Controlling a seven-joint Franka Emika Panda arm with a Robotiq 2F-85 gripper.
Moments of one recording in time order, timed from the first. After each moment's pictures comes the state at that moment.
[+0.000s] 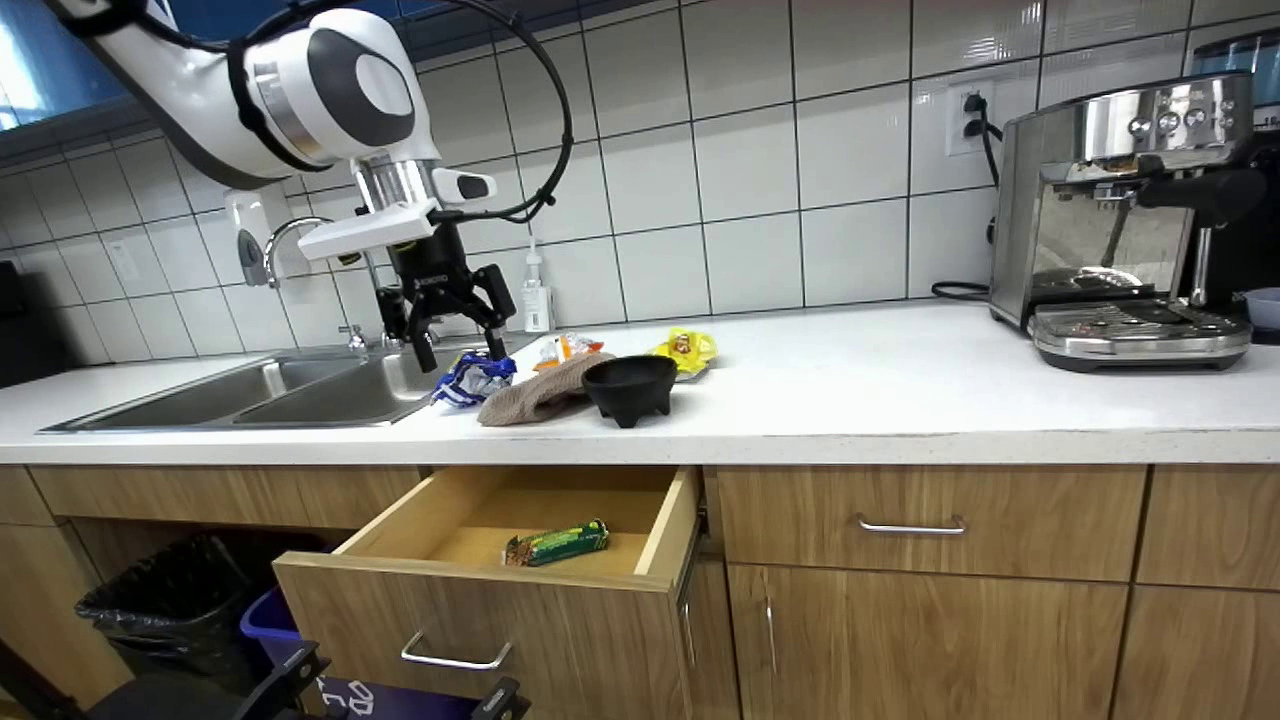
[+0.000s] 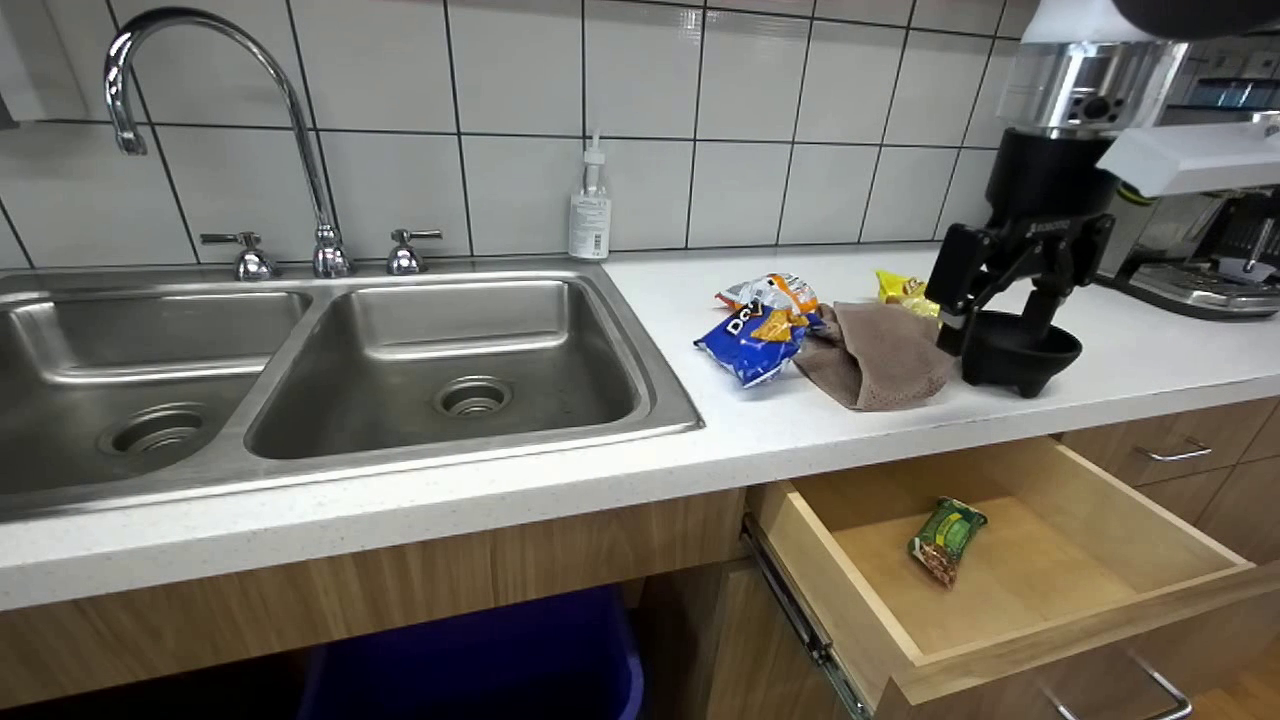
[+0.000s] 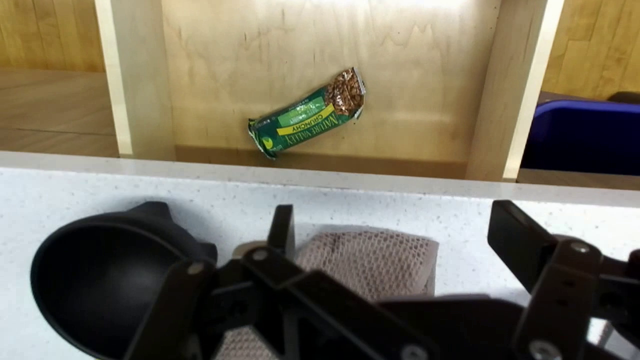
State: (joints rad) arm 0.09 -0.09 0.05 -2.47 -0.10 2.41 0.04
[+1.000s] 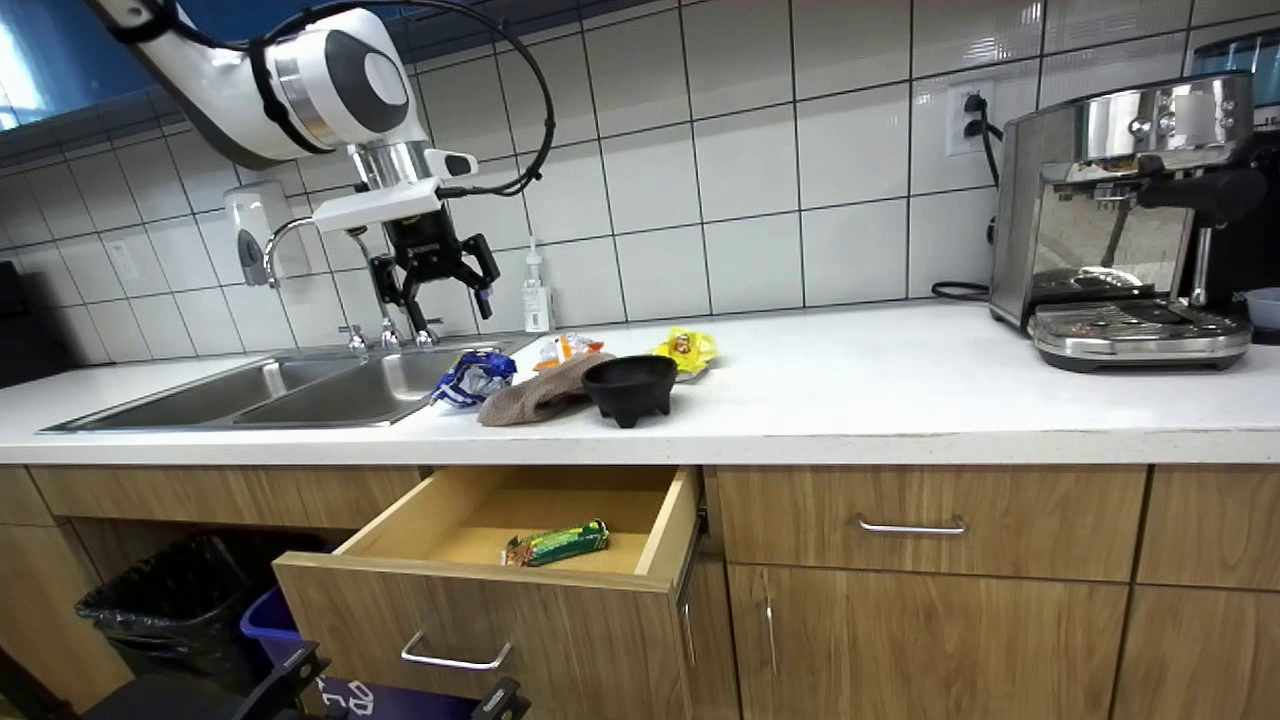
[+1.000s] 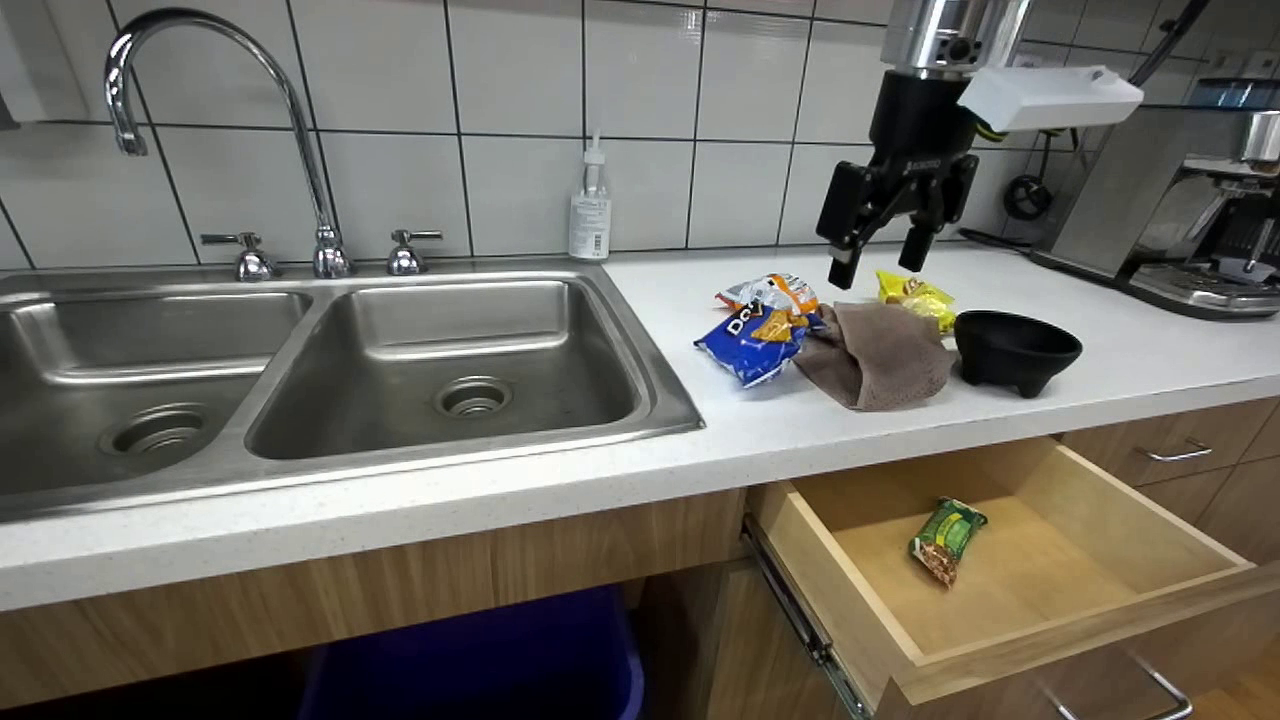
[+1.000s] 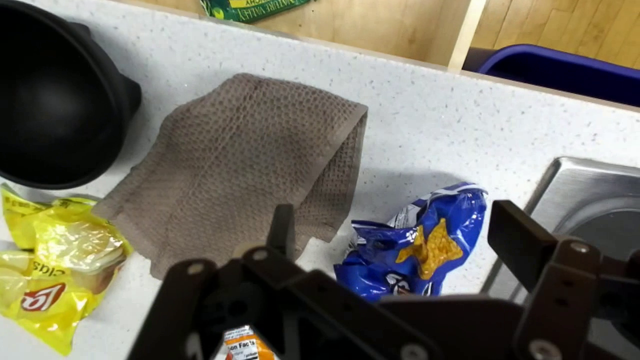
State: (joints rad) arm 0.13 0.06 0.10 -2.21 -0.11 2.38 -0.01
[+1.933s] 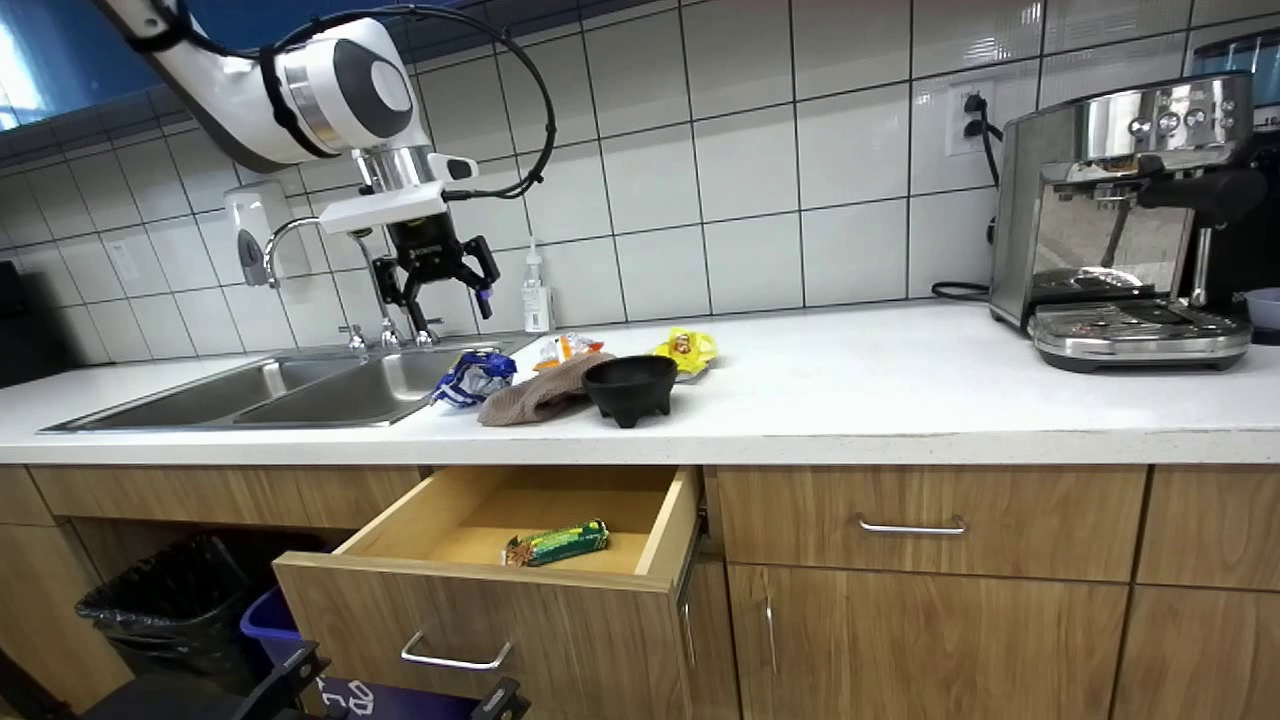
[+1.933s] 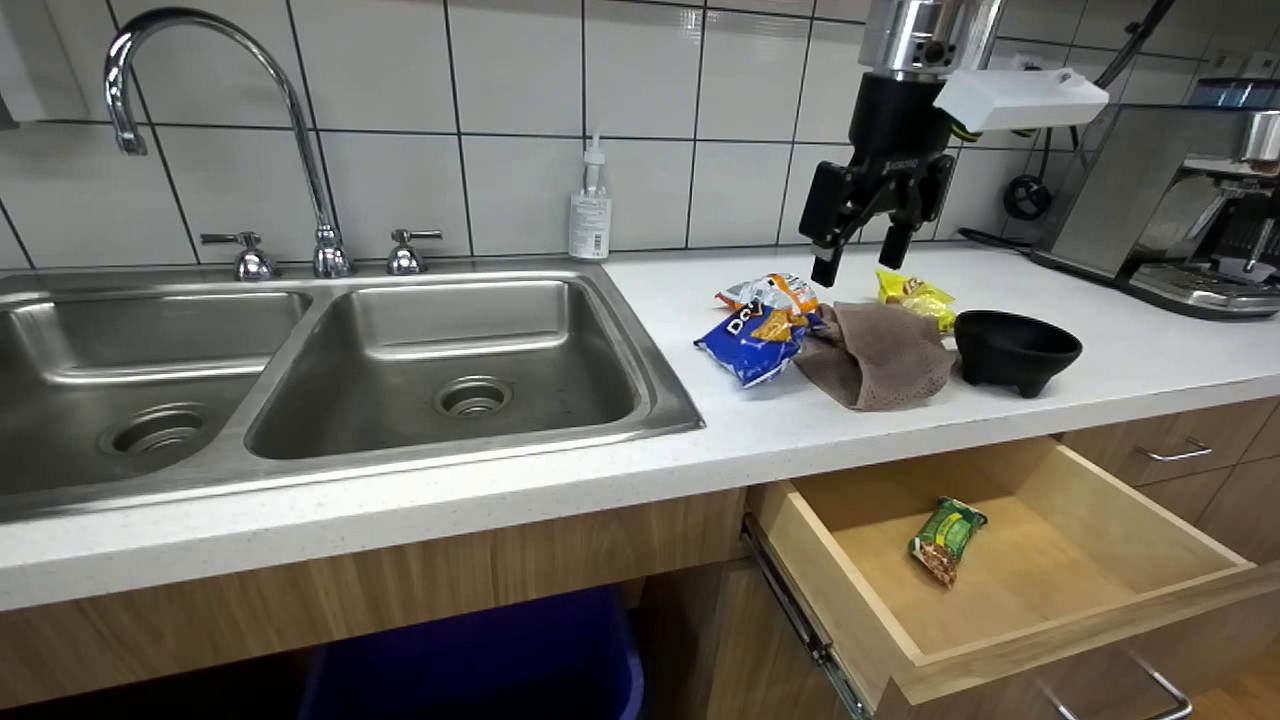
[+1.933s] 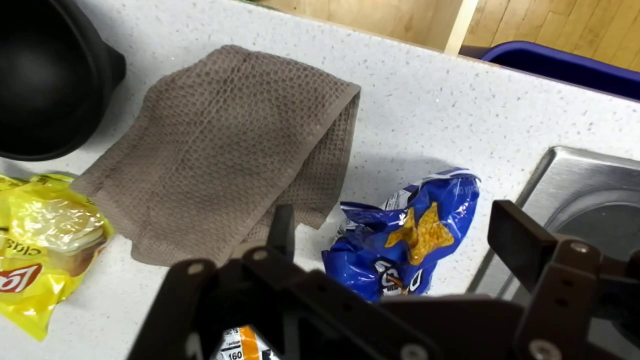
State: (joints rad) arm 0.13 0.10 0.11 -2.16 -0.11 2.37 -0.04
